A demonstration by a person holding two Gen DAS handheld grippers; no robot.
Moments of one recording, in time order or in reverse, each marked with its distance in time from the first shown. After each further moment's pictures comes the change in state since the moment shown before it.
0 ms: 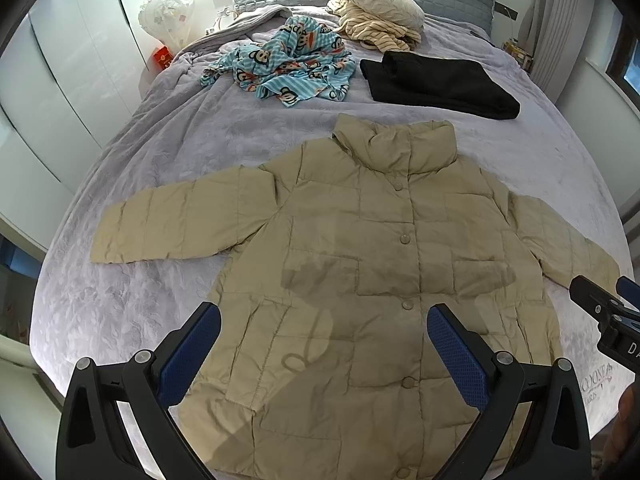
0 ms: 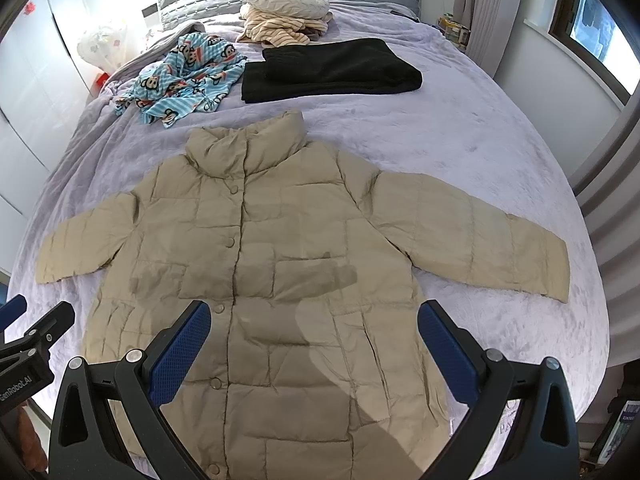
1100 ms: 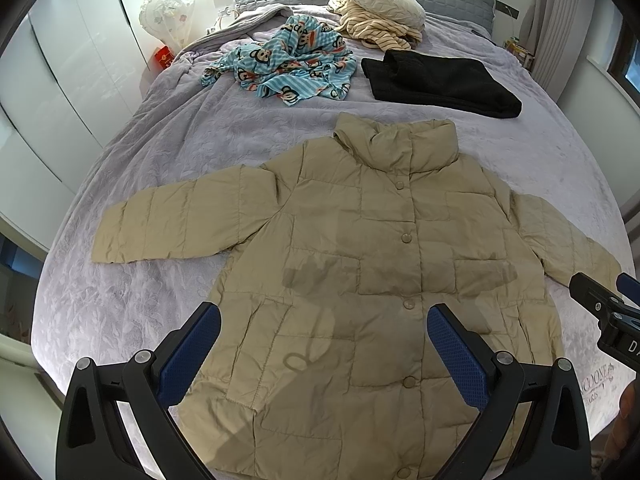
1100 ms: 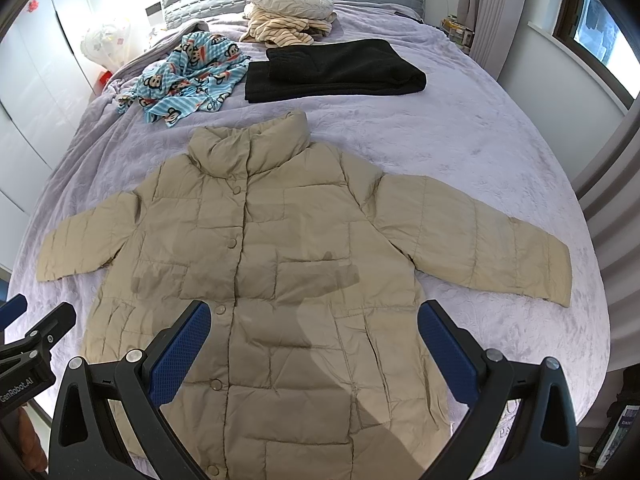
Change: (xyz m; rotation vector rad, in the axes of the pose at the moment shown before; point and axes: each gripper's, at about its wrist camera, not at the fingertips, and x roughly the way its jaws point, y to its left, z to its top) left arm 0.000 0.000 0.001 0.000 0.003 0.001; right arm -0.001 0.003 0.002 -0.003 -0.001 -0.001
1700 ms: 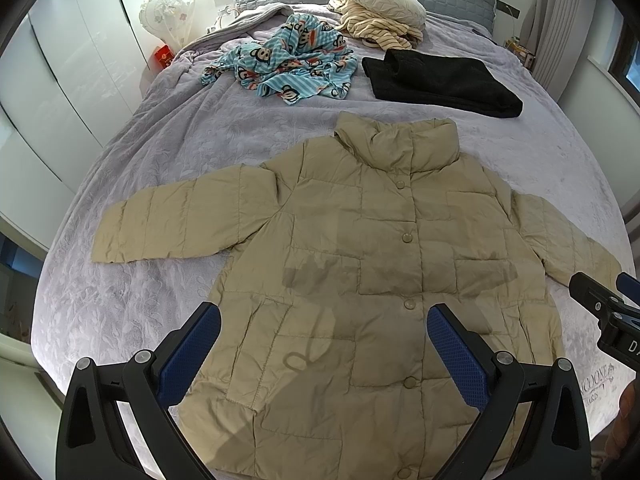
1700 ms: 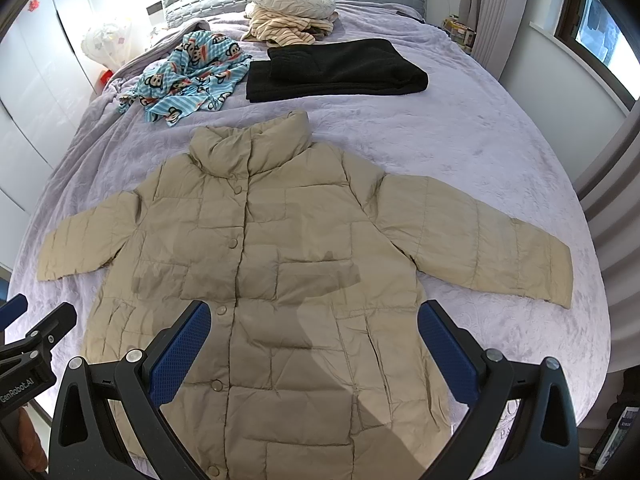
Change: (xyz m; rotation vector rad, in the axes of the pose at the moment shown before) left arm 0.000 0.000 0.000 0.000 0.001 0.001; right arm 0.001 0.001 0.000 -0.002 0.001 0.002
